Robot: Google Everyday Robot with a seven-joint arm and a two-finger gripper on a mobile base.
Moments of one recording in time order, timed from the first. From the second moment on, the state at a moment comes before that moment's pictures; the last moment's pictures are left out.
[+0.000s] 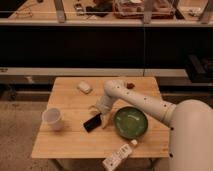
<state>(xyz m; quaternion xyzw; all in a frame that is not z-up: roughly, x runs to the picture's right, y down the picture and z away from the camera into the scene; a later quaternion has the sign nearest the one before) -0.054 0.163 0.879 -0.31 -0.34 -0.24 0.85</state>
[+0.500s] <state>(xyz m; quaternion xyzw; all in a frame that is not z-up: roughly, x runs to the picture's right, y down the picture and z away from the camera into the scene) -0.046 0.145 0.881 -0.33 -0.35 -0.22 0.85</state>
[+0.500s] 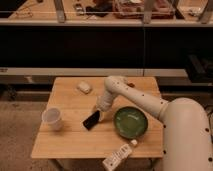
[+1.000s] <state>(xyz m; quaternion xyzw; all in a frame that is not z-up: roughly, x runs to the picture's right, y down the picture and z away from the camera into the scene) -0.050 0.061 0.875 -0.33 -0.34 -0.08 0.88</state>
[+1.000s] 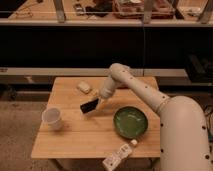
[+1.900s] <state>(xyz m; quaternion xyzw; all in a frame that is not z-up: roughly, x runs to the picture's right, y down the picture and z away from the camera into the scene) -0.078 -0.068 0.924 -0.12 -0.36 0.09 0.92</state>
